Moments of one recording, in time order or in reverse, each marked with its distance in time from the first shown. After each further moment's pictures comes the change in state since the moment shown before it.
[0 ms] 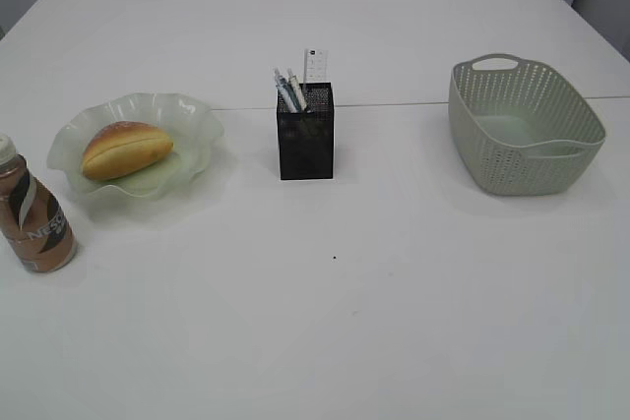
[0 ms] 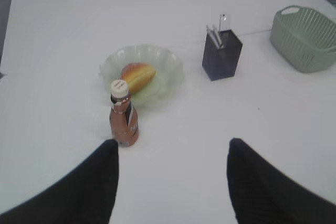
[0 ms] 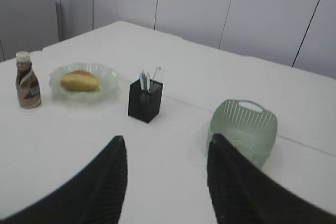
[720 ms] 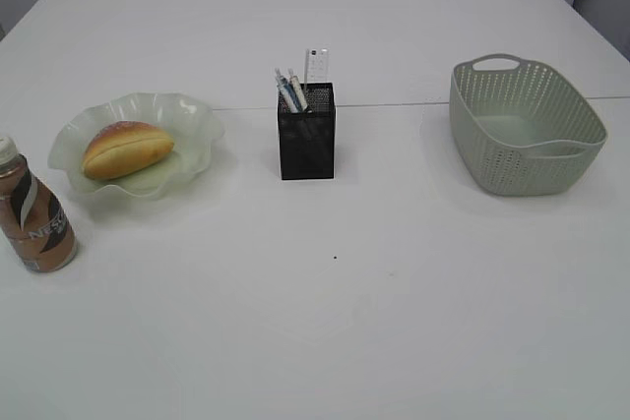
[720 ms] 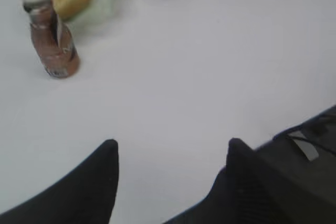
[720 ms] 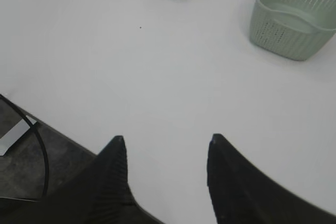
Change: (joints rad) left arm 0.006 -0.312 0.487 -0.172 0.008 0.155; right arm 0.000 -0.061 0.364 0.041 0.074 0.012
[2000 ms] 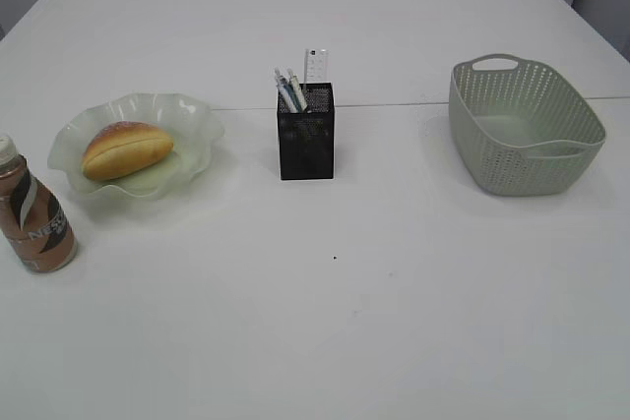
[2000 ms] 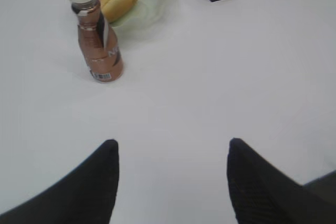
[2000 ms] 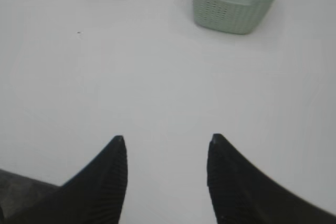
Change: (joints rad) left arm 0.096 0.000 0.108 0.065 -0.148 0.019; right arm -0.280 0.000 0.092 0.004 -0.097 0.024
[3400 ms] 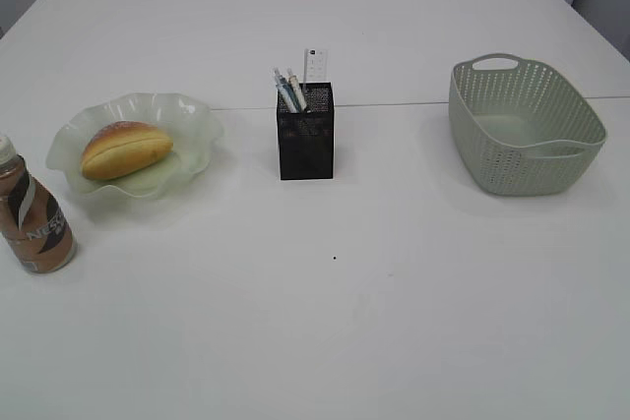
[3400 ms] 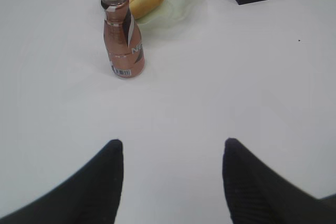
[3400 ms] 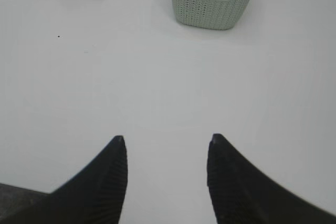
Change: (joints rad) left arm 0.086 0.000 0.000 0.000 -0.002 -0.002; right arm -0.051 0.000 0.000 0.000 0.000 0.002
